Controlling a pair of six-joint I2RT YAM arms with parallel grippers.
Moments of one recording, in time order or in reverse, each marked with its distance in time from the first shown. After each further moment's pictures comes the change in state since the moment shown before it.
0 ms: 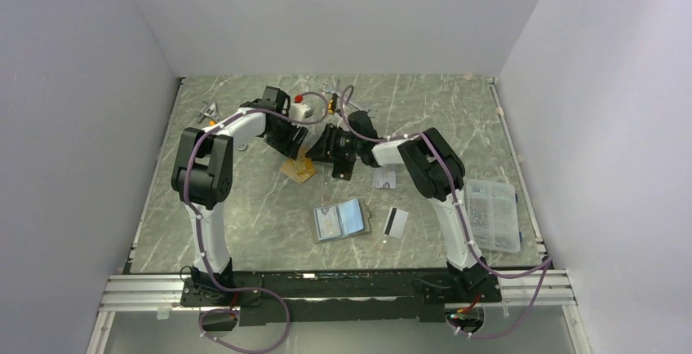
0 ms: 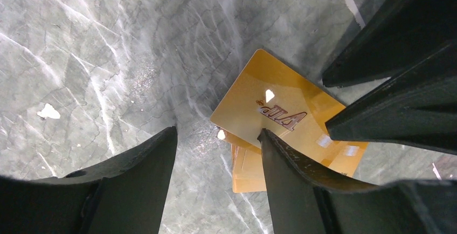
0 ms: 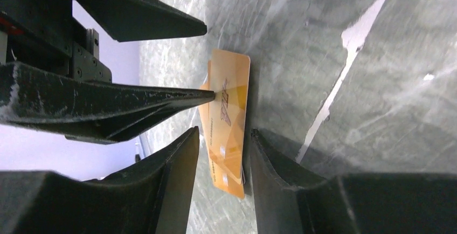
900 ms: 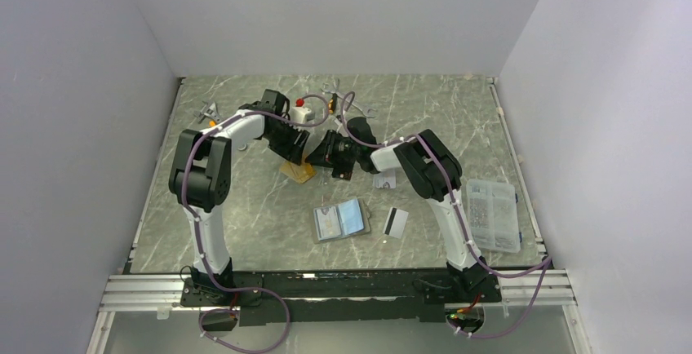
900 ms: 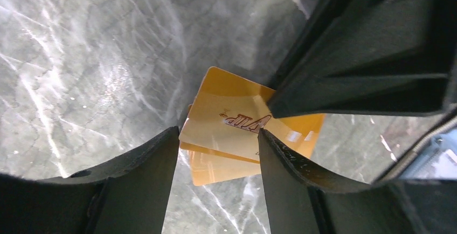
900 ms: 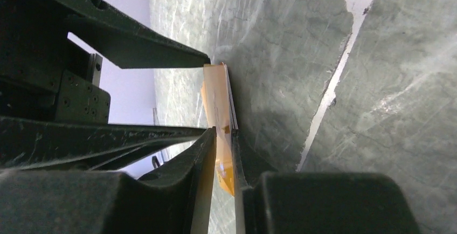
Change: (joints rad) left arm 0.000 -0.028 -0.039 -0.023 0.116 -0.014; right arm 0.020 0.017 -0.076 0.150 -0.009 0.145
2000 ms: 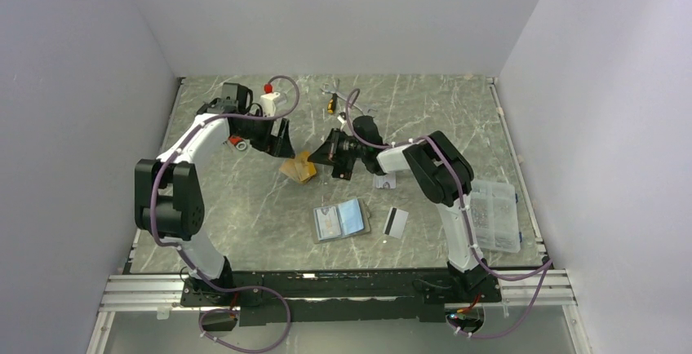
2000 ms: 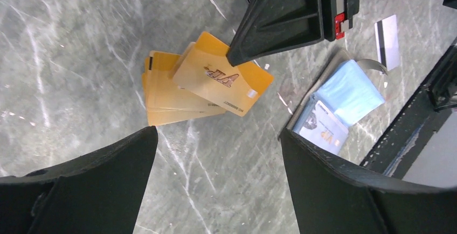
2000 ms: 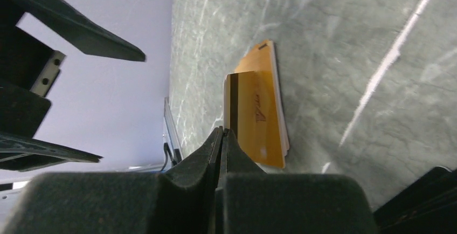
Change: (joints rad) left arm 0.154 -0.289 -0.105 -0.073 0.337 -0.055; right arm -0.009 -0.114 -0.108 0.049 -0.019 -0.004
